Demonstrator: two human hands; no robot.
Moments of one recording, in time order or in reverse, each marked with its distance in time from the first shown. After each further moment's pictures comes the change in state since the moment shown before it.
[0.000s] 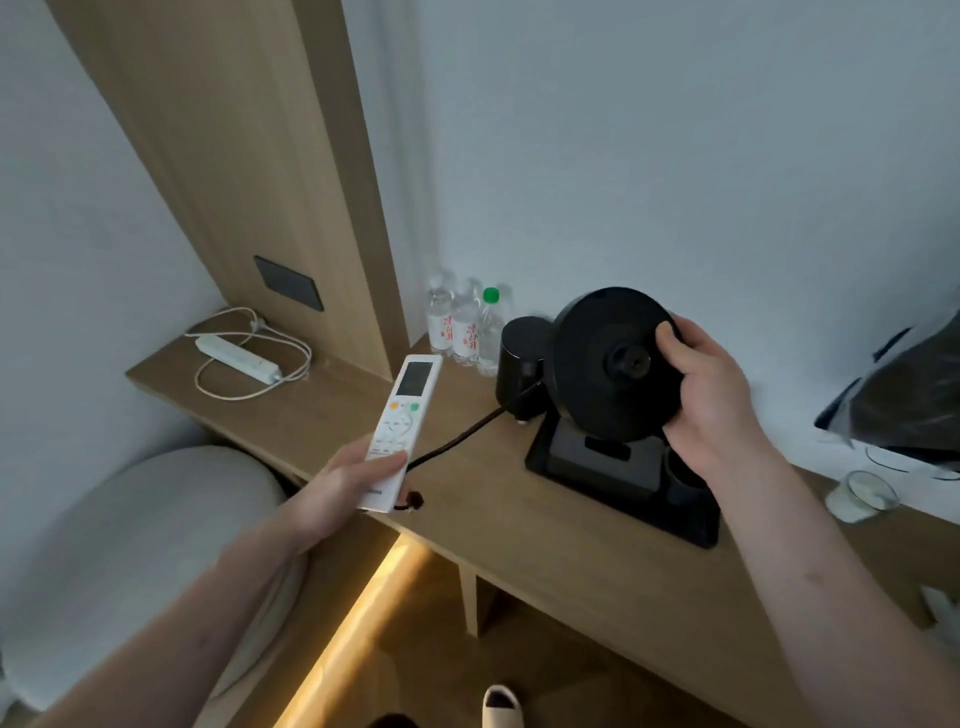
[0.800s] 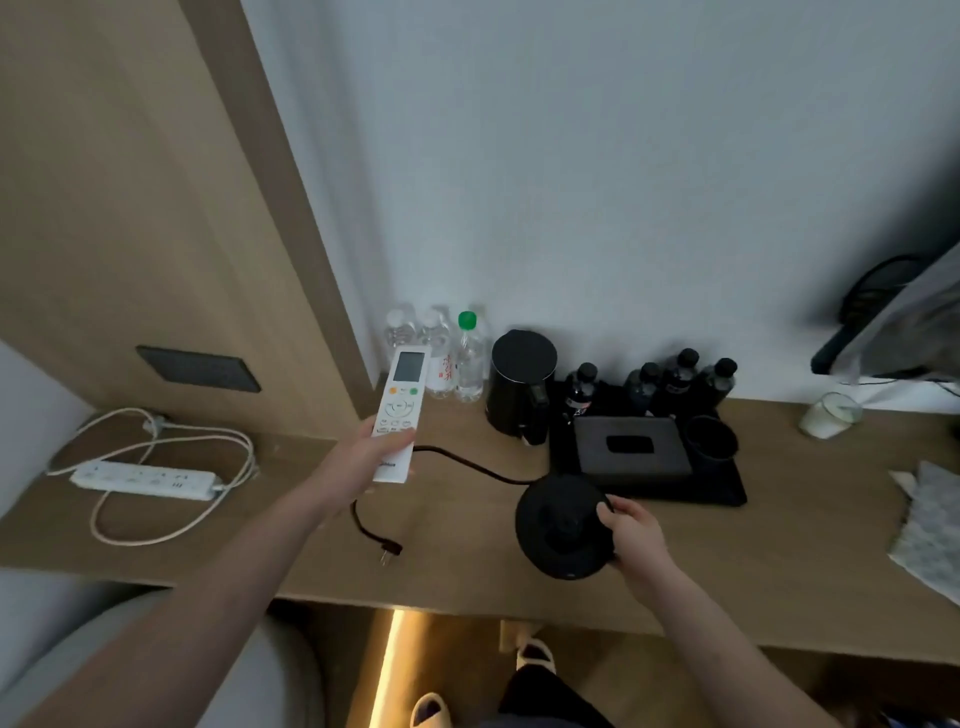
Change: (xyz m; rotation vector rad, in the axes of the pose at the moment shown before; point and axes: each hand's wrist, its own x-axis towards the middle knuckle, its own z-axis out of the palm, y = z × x) left_hand 0.194 0.010 -0.146 0.149 -0.139 -0.138; right_hand 0.018 0.243 0.055 -0.245 0.598 0.506
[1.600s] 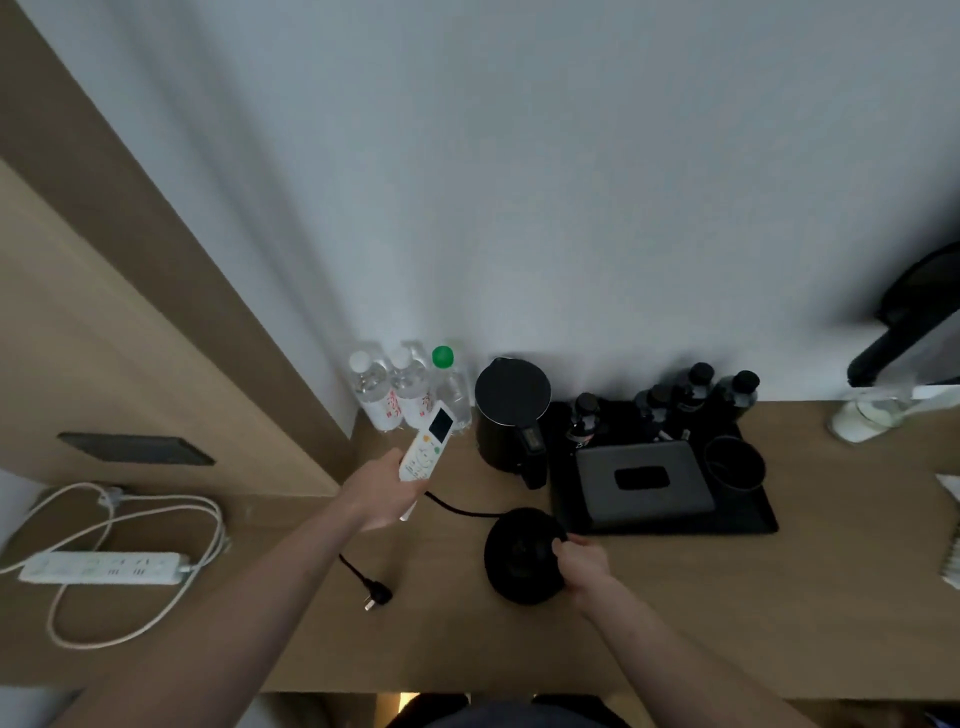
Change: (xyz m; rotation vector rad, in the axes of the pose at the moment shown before) left_hand 0.151 -0.010 0.018 0.938 -0.062 -0.059; right_hand 0.129 0.027 0.087 -0.032 0.082 0.318
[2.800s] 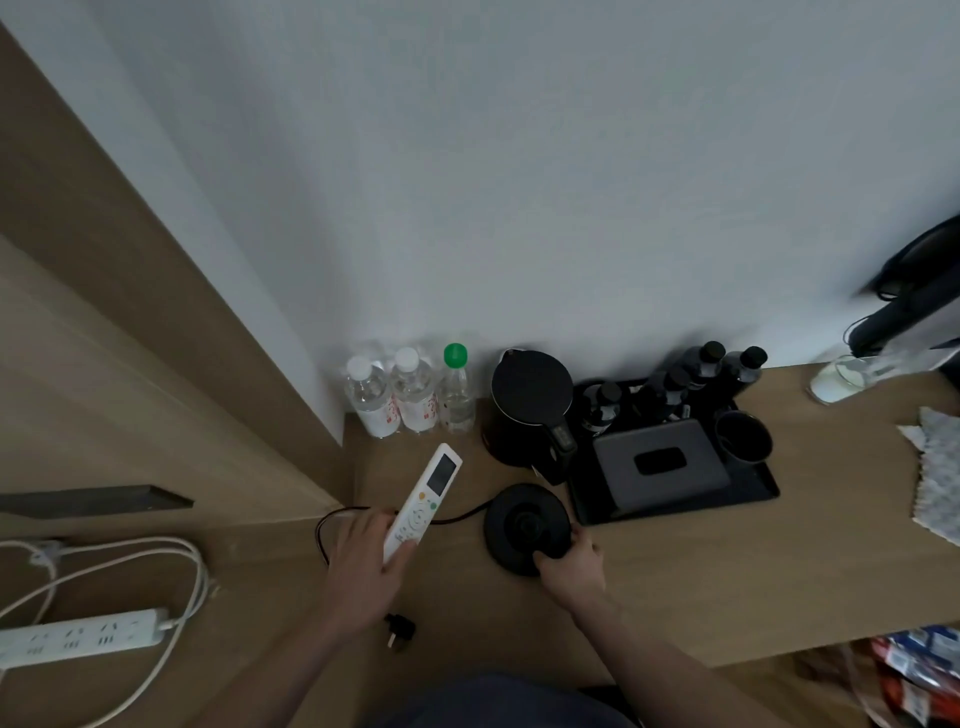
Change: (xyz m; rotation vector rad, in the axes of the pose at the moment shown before) left_hand 0.003 -0.111 0.057 -0.106 0.199 0.261; right_hand -0.042 0.010 0.056 -0.402 0.140 -0.175
